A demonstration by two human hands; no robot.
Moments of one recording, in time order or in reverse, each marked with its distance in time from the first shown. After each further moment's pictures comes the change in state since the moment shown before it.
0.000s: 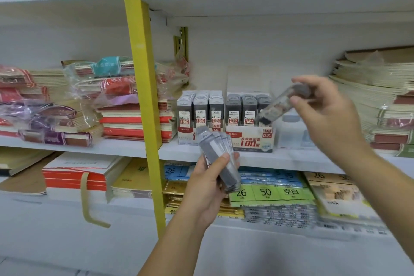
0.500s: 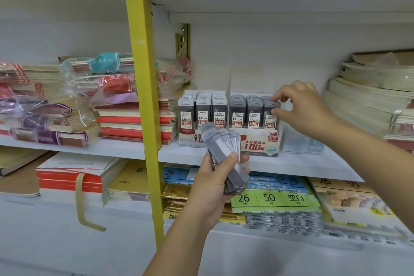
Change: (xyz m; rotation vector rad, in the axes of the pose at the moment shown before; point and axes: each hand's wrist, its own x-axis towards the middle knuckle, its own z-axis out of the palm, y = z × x) left_hand 0.008 0.002 0.002 0.180 -0.060 0.044; right_hand 0.061 0.059 0.035 -0.601 -0.337 0.012
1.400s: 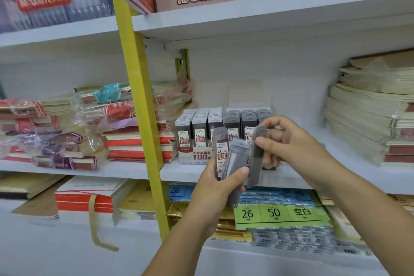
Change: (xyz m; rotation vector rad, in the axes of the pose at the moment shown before) left_hand -0.003 0.024 0.021 0.335 0.063 0.087; right_hand -0.067 -0.038 -0.004 1.239 -0.185 0.133
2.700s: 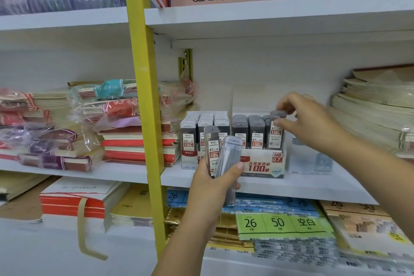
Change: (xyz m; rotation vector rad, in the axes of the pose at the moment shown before) left_hand 0.015 0.000 -0.019 -0.112 0.138 0.019; right_hand 0.069 -0.013 -0.038 -1.091 0.199 -0.227
